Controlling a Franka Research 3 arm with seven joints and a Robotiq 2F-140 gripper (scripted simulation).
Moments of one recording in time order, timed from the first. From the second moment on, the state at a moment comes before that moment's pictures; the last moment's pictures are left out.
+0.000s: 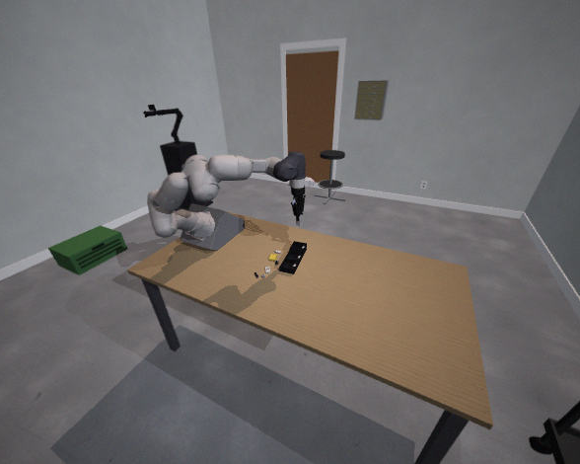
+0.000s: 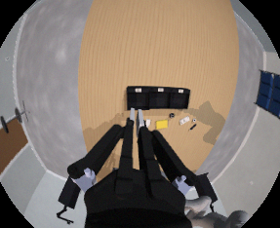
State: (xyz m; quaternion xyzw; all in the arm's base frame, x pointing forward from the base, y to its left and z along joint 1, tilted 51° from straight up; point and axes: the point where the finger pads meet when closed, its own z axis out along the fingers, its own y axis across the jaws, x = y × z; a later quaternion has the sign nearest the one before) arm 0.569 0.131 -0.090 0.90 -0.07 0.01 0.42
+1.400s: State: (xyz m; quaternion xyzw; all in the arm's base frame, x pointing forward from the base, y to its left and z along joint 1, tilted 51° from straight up) arm 0.508 -0.016 -0.005 0.89 0.08 -0.10 0.45
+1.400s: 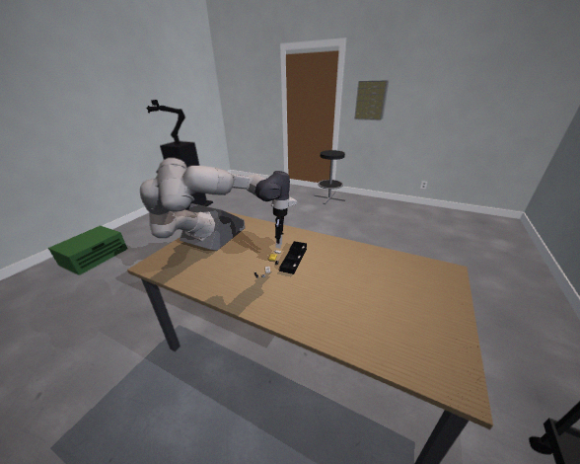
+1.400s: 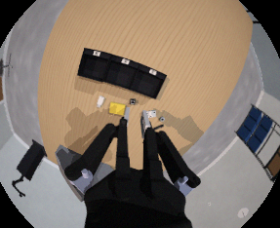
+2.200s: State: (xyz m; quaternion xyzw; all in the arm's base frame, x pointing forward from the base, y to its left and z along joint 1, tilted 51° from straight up) arm 0.466 -0.144 0.070 0.86 0.21 -0.17 0.43
